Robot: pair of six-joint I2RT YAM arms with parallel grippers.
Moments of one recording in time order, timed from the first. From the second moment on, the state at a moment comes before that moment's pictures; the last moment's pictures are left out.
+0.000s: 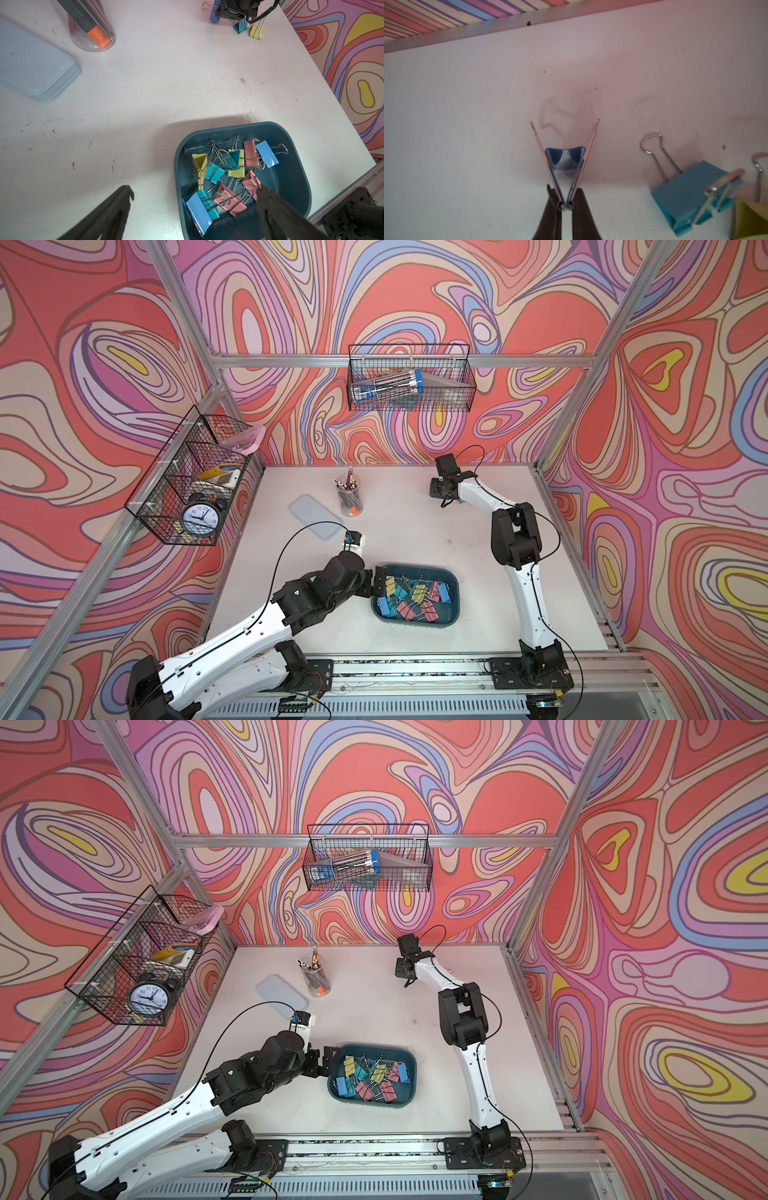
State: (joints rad) left arm -0.86 0.89 0.71 -0.52 -0.24 -0.58; right arm 0.30 2.43 2.05 -0.56 0.14 0.37
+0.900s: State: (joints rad) left arm -0.86 0.83 0.71 -0.52 -0.23 -0.57; right arm 0.62 1.37 1.19 -0.54 0.07 0.56
